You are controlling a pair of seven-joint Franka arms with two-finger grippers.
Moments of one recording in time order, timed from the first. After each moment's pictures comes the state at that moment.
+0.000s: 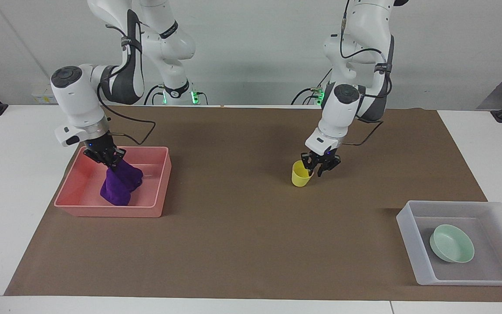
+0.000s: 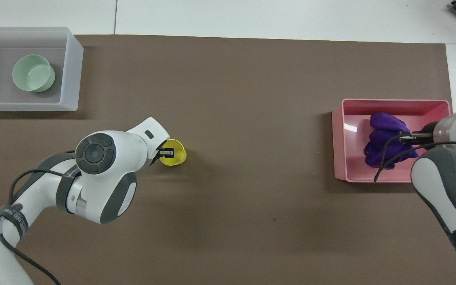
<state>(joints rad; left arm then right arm) -0.28 0.11 -0.16 -2.21 -0.01 2.47 -0.34 -0.14 0.03 -0.02 -2.14 -0.04 2.30 -0.04</state>
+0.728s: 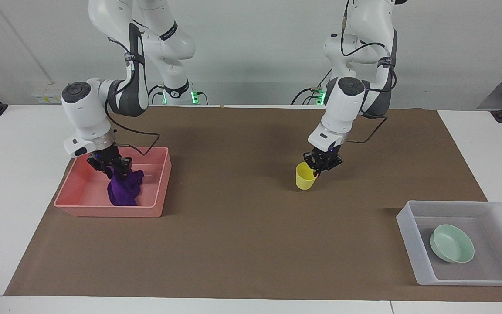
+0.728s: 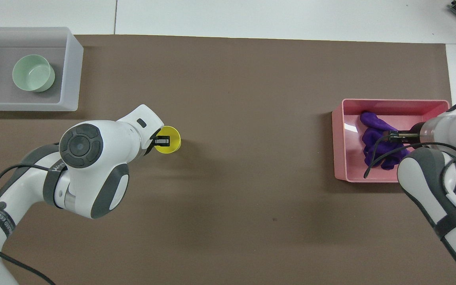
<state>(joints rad) -0.27 0.09 -0.14 -2.13 -0.01 2.45 -0.34 -0.14 0.09 -0.02 -2.15 -0.04 2.39 -0.04</state>
